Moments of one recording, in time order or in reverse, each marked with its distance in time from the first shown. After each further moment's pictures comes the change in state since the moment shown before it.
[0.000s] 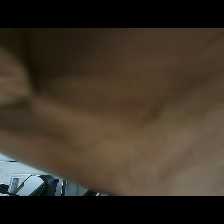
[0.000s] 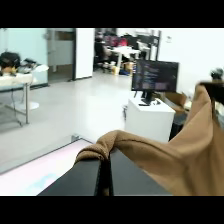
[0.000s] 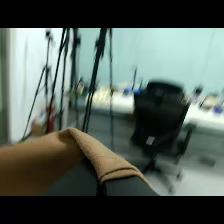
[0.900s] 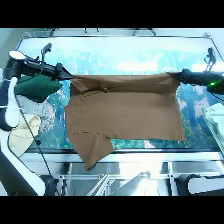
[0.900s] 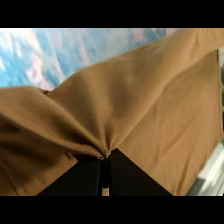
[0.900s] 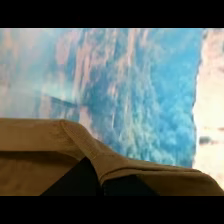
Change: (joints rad) left arm -0.847 -1.061 0.033 1.060 0.155 -0.001; right arm 0.071 -1.001 -0.334 0.345 -0.150 -0.287
